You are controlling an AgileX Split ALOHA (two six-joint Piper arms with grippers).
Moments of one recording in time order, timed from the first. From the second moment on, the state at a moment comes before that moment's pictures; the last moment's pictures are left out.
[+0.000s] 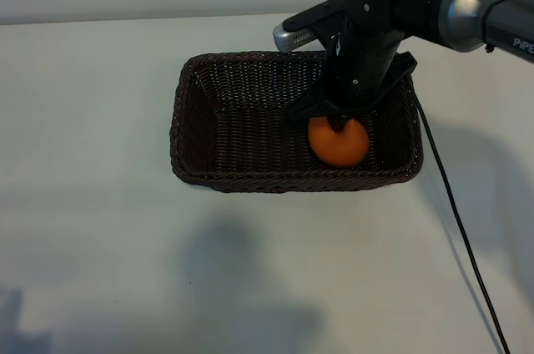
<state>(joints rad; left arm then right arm) -0.02 -0.01 -0.50 -0.02 1.09 0.00 0.44 2.05 -1.56 0.02 0.94 0.09</state>
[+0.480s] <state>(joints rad) -0.02 -0.01 -0.50 -0.02 1.09 0.00 0.44 2.08 -1.57 0.02 0.94 0.09</state>
